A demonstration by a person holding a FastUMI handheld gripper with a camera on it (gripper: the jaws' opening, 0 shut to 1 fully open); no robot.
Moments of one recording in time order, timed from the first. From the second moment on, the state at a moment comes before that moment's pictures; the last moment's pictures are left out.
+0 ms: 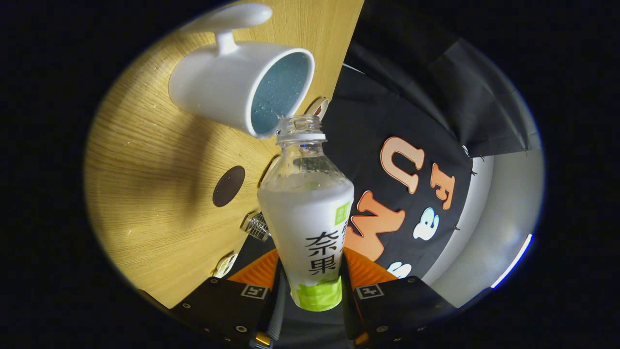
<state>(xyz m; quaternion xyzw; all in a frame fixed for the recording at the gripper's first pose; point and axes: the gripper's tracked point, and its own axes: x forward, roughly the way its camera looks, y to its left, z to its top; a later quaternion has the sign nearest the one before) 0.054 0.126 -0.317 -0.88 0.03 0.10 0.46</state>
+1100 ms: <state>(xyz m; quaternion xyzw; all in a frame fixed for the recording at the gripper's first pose) 0.054 0.117 -0.340 -0.83 0.09 0.15 0.53</state>
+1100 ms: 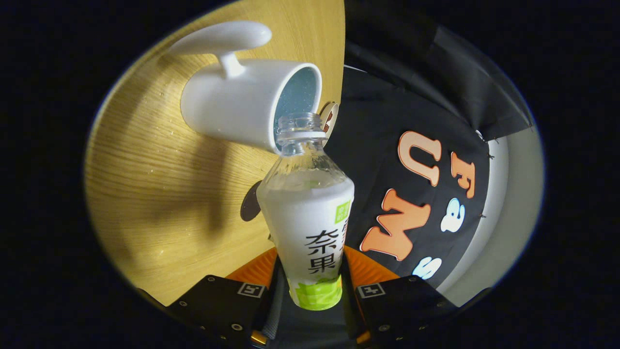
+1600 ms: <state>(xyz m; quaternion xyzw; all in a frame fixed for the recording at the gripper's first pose) 0.048 0.122 -0.362 -0.69 0.16 0.17 0.68</state>
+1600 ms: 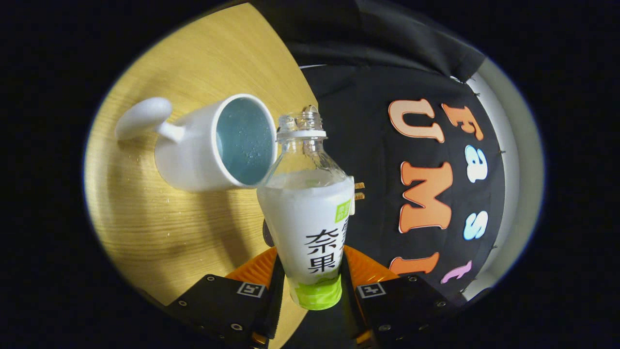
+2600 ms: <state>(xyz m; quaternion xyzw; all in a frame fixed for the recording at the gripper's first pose) 0.060 0.136 -0.345 -0.34 0.22 0.15 0.90</state>
